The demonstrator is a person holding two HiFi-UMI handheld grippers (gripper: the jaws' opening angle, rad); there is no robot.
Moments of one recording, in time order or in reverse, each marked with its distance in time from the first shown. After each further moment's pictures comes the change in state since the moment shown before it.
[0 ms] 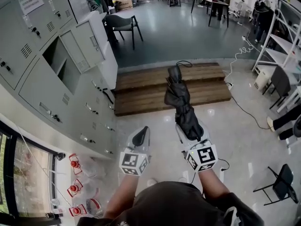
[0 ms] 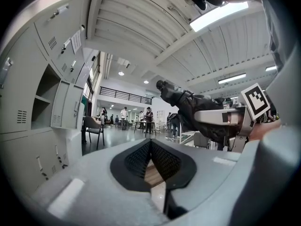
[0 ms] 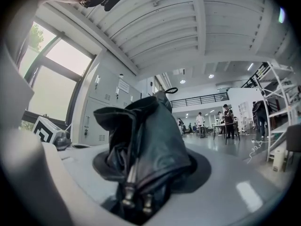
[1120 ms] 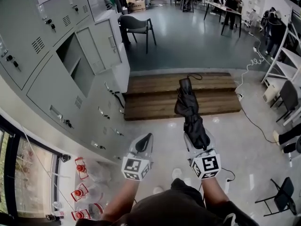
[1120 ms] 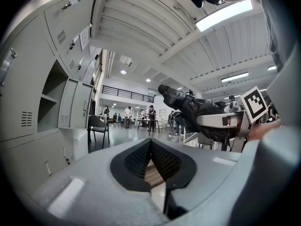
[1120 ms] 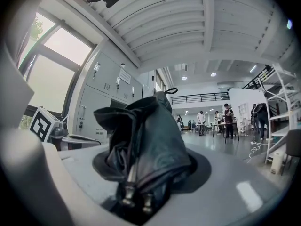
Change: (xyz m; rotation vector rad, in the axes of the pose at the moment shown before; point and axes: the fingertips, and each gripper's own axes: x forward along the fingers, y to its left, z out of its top) left arm -0.010 0.107 -0.008 -0.004 0.021 0.017; right arm 0.078 0.046 -0.026 -0.042 0.061 -0.017
